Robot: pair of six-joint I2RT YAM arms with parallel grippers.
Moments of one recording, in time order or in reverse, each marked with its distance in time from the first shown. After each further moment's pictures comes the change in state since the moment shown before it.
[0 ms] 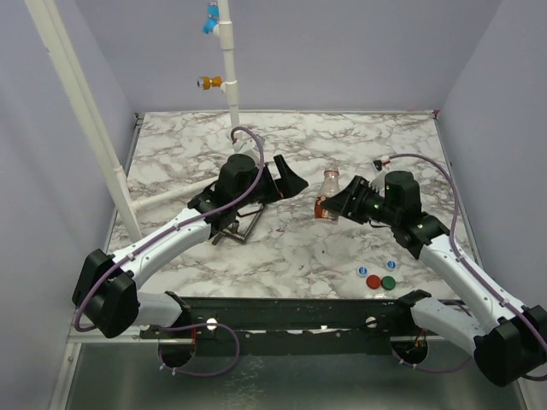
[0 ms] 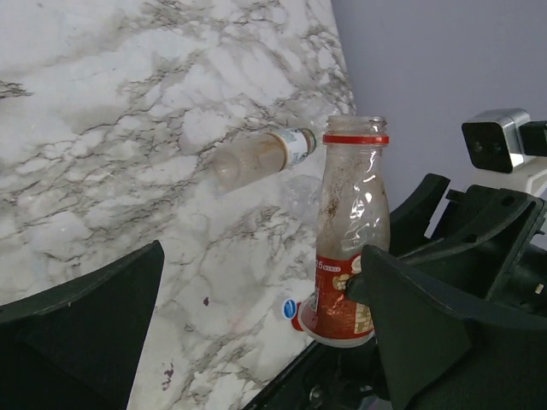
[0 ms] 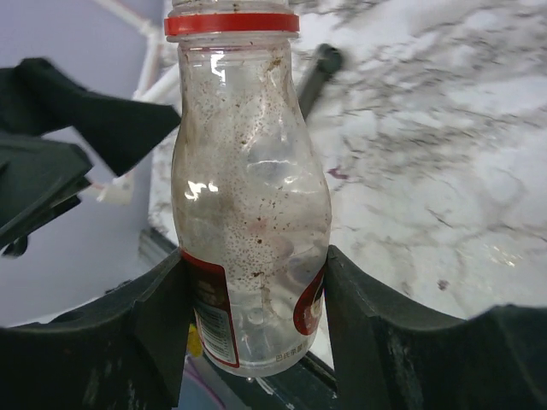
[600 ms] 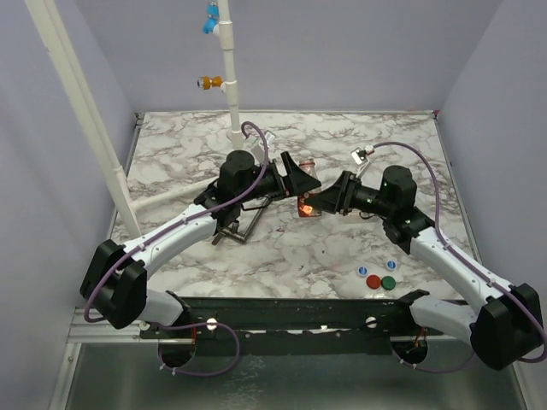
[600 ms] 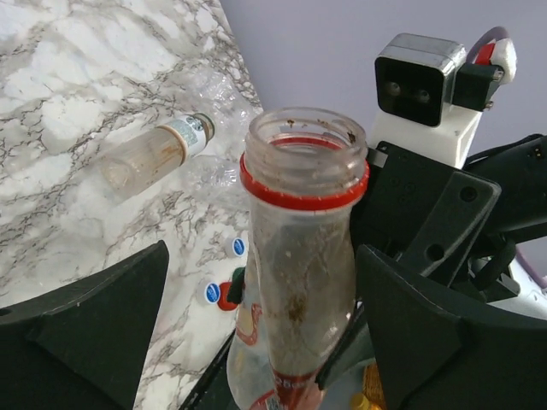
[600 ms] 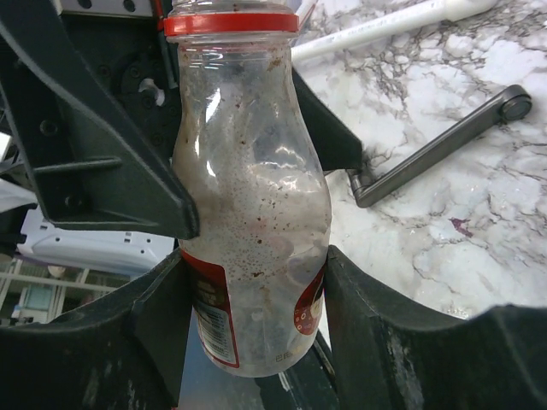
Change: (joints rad) left arm 0.031 0.055 -0.014 0.257 0.298 -0.115; right arm 0.021 0.097 -0.038 0.482 -0.369 -0.006
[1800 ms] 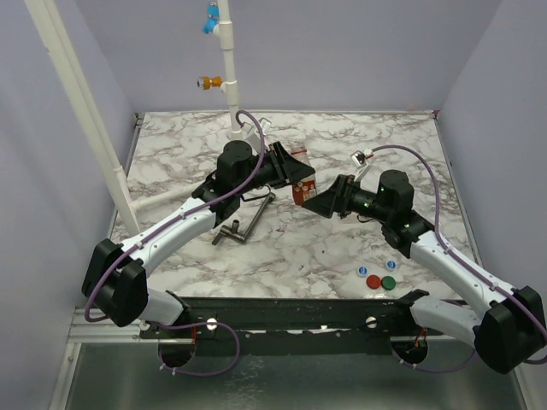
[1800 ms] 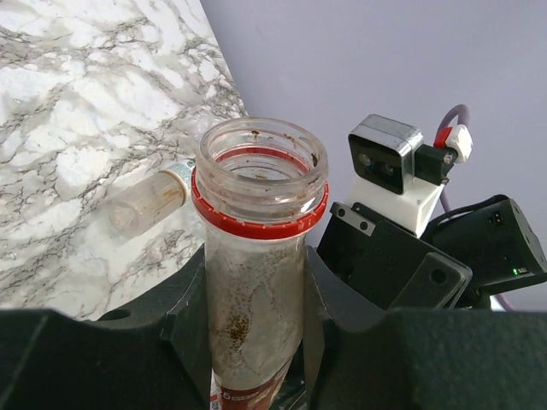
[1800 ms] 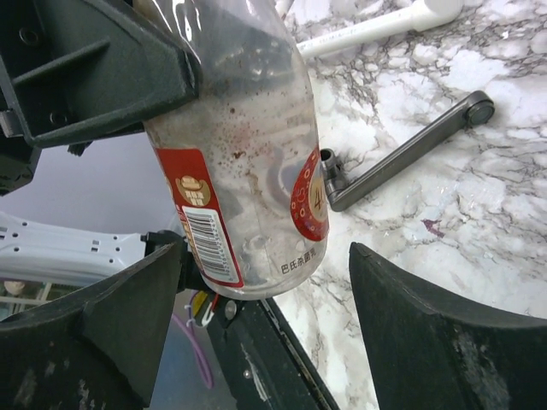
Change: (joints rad) left arm 0.020 0.028 0.087 -0.016 -0.041 0.008; right arm 0.048 -0.018 -0.018 -0.028 0.096 -0.060
